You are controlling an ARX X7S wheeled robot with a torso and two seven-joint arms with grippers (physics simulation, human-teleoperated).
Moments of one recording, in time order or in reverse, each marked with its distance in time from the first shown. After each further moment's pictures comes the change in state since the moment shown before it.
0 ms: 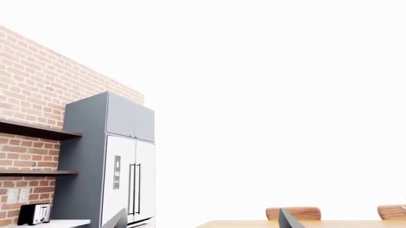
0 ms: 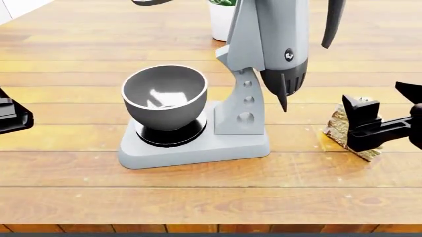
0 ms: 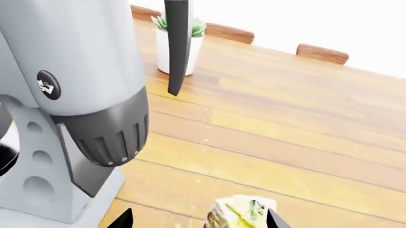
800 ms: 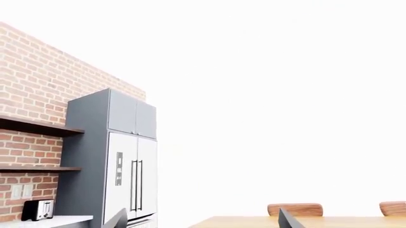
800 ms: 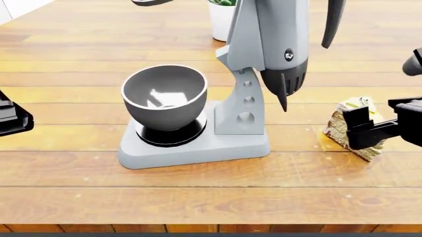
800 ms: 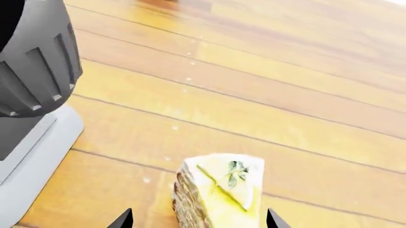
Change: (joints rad) left arm 0.021 -0.002 -0.003 -0.022 -0.003 0.027 -0.009; right arm 0.242 -0.138 -0.222 0.328 -0.109 0.305 -0.097
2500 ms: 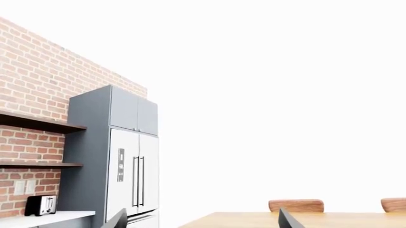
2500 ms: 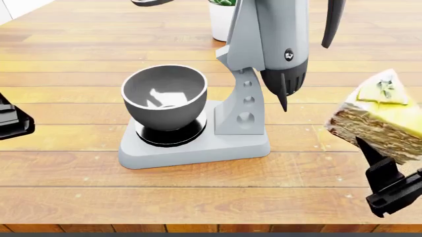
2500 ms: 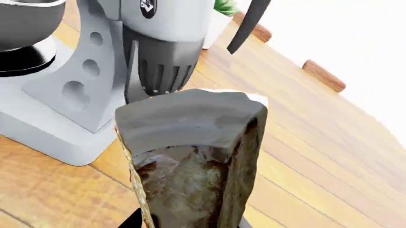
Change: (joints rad) left arm 0.030 -0.007 0.001 -0.018 -0.011 0.031 -0.021; right arm -0.042 0.383 0.076 -0.583 0.160 -0.190 -0.012
